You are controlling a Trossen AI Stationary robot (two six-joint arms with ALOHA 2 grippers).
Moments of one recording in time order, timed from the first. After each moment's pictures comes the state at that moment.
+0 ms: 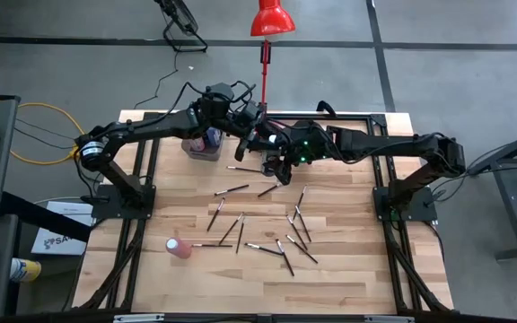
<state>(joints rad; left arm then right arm) 0.42 1.57 1.33 0.16 0.72 -0.13 -0.16 1.49 1.24 -0.30 -0.06 0.28</state>
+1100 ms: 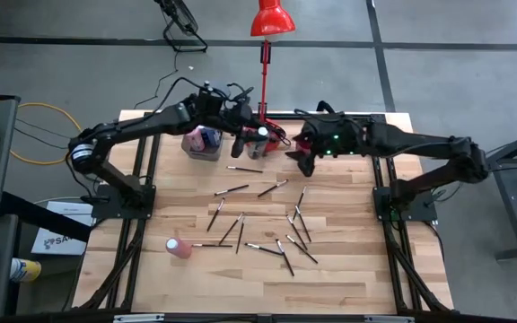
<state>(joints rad) 0.46 1.49 1.32 -0.15 0.47 0.21 -0.17 1.28 1.25 -0.54 0.10 0.26</state>
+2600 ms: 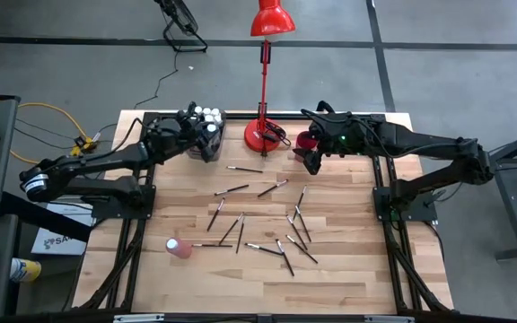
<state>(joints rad) 0.51 0.96 0.52 0.24 -0.23 0.15 -0.17 1.23 1.25 -0.62 0.18 0.29</state>
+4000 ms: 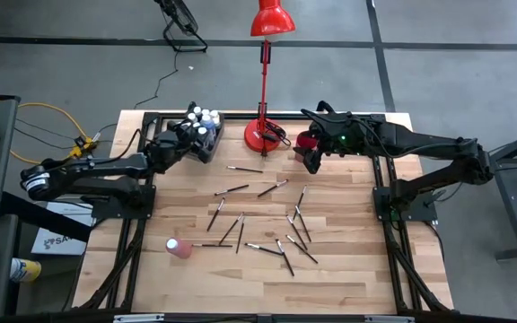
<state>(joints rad) 0.51 0.99 0.31 0.49 -0.42 0.03 -0.17 1.23 1.25 -0.62 0.21 0.29</state>
